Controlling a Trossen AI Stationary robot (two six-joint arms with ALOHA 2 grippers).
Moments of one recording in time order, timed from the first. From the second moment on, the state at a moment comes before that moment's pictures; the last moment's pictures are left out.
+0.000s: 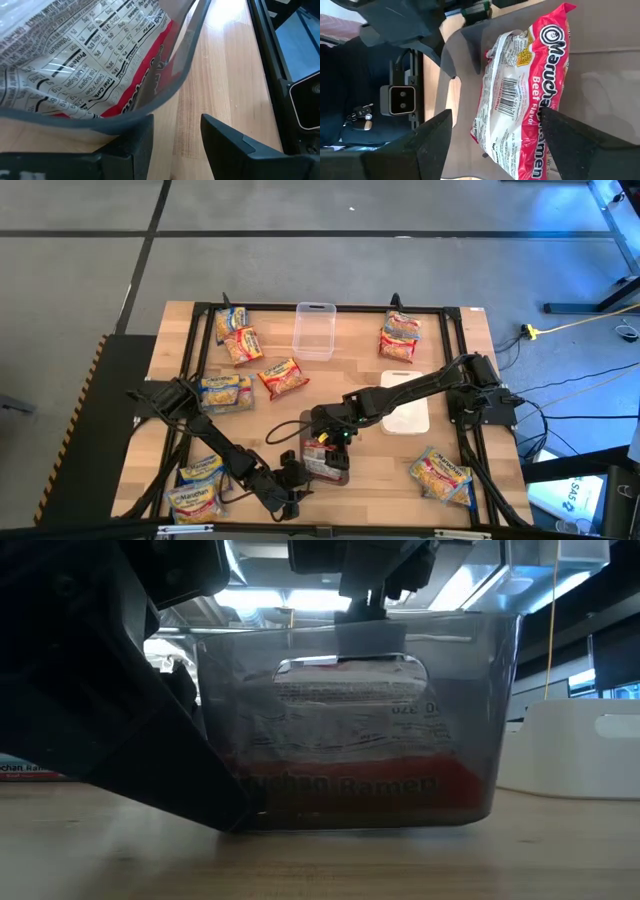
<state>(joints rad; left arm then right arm) -0.67 2.05 1.04 0.29 -0.55 -0.73 0.27 1.96 1.52 -0.56 -0.42 0.47</state>
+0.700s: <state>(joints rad) -0.66 2.05 1.04 0.29 -0.58 -0.73 0.28 1.97 1.61 -0.74 -0.28 0.43</state>
